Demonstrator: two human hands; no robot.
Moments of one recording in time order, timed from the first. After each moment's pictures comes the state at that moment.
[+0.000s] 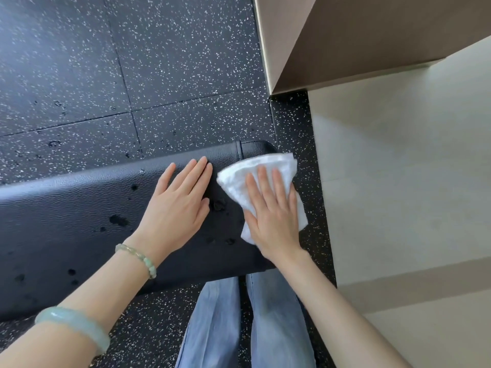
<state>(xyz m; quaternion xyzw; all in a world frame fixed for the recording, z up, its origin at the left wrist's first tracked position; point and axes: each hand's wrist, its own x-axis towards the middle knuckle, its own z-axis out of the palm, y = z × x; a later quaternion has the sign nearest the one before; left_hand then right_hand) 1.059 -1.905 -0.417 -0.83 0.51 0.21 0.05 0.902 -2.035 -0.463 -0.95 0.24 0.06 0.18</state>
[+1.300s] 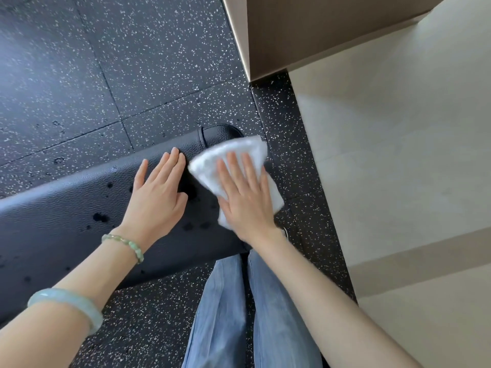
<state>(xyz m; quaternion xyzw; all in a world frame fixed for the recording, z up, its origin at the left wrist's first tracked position) 1.038 -1.919 -0.419 -0.85 0.45 0.24 0.07 0.890 -2.032 -0.466 -0.94 0.26 0.05 0.23</state>
